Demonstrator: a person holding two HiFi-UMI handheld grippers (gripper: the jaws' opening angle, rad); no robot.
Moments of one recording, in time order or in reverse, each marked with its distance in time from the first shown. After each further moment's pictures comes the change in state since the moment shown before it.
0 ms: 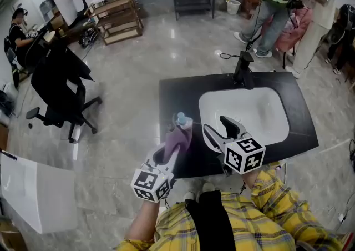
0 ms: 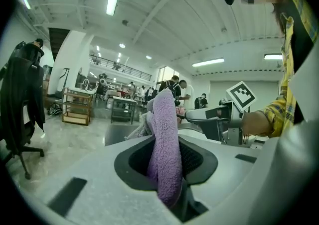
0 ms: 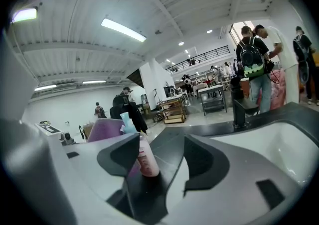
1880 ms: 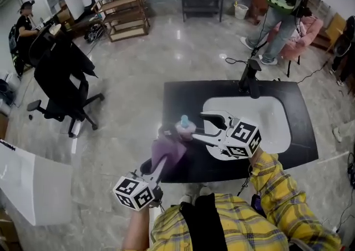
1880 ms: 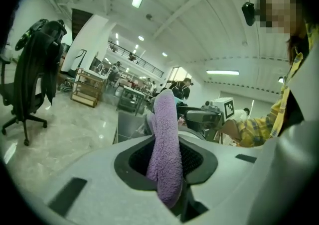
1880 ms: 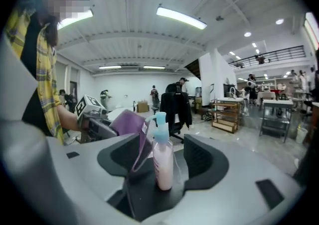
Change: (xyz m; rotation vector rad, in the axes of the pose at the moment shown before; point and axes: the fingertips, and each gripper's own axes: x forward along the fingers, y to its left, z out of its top) left arm -0.041 0.019 -0.010 -0.239 0.026 0.027; right arm 0.038 0.059 0.008 -0.419 0.116 0.620
